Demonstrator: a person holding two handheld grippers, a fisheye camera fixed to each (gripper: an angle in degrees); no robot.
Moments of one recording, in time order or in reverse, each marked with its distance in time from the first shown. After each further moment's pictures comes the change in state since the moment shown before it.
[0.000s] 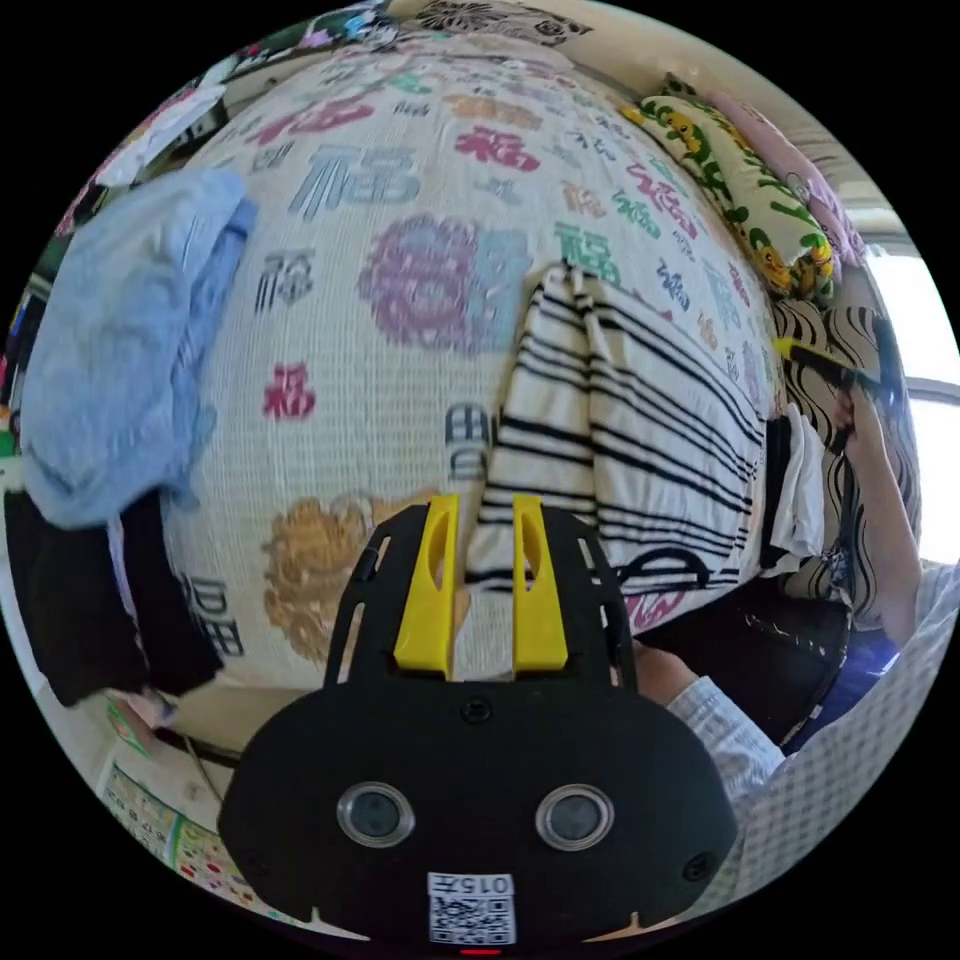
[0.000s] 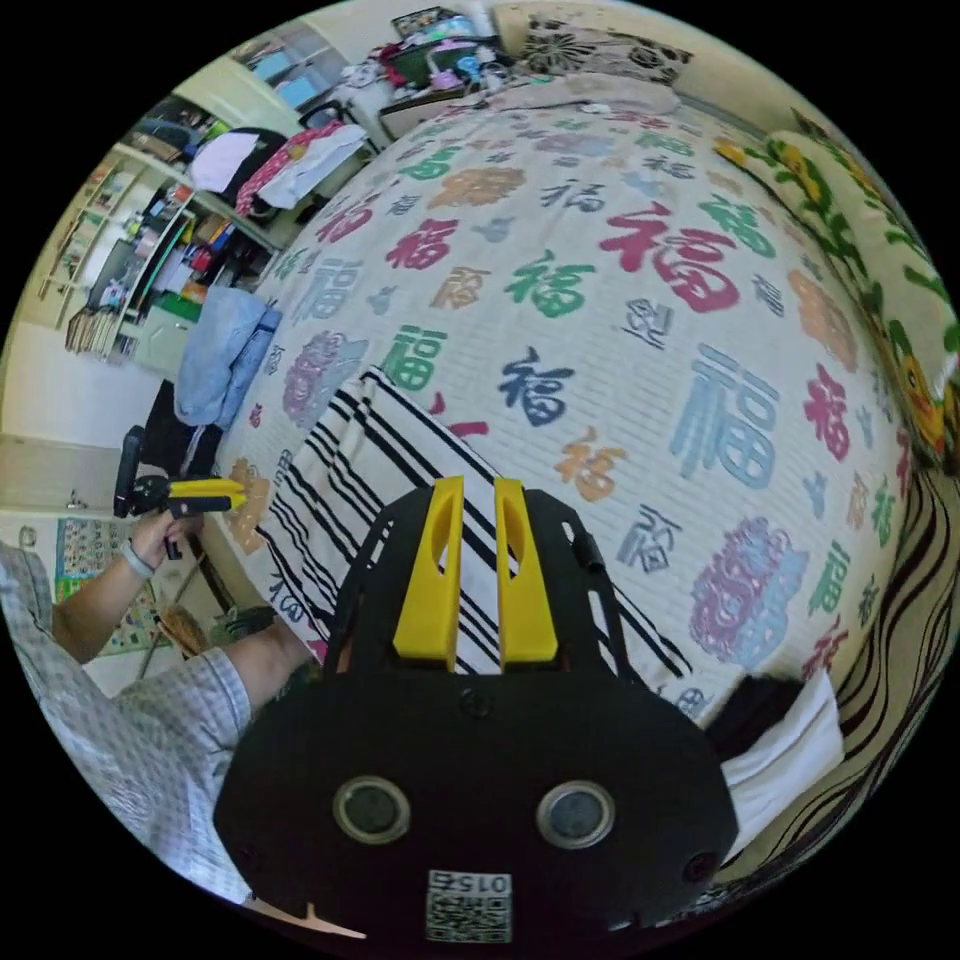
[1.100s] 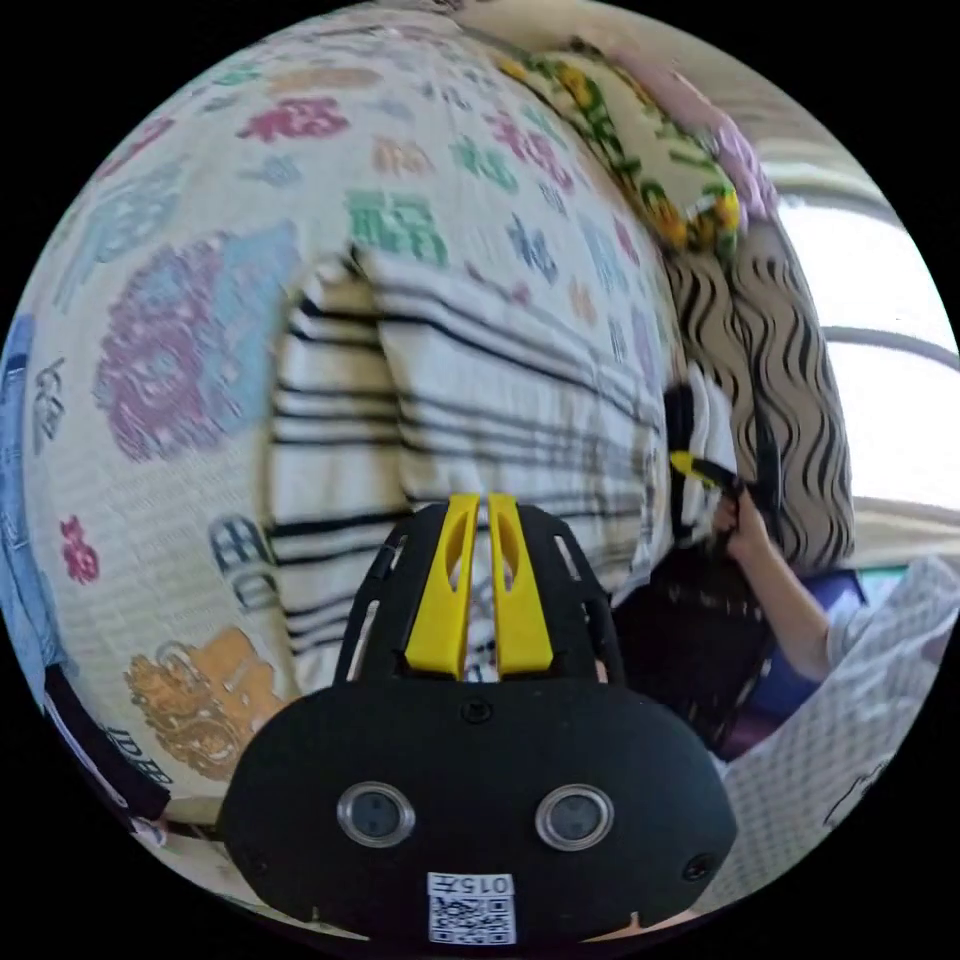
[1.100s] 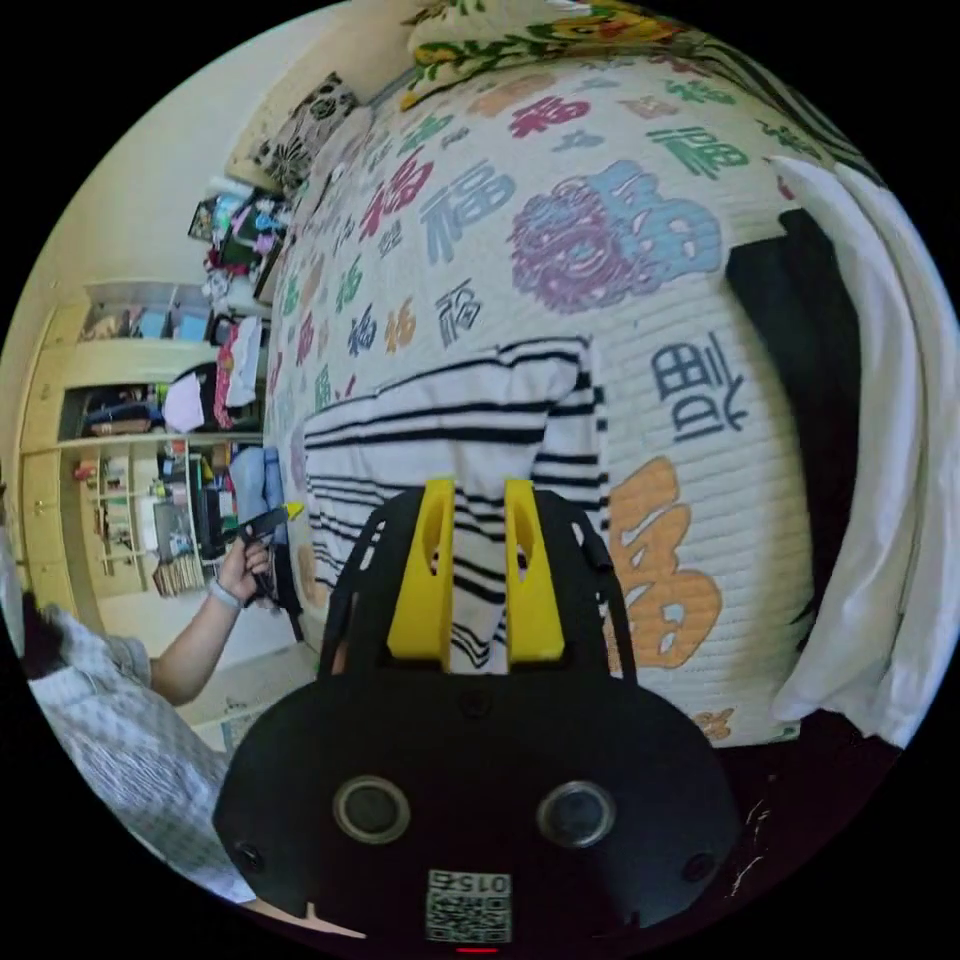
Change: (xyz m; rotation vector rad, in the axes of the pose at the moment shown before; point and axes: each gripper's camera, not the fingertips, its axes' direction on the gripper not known) left arm 0.091 -0.131 -0.059 0.007 0.278 0.165; right arm 0.150 0.280 -0.024 0.182 -0.350 0.649
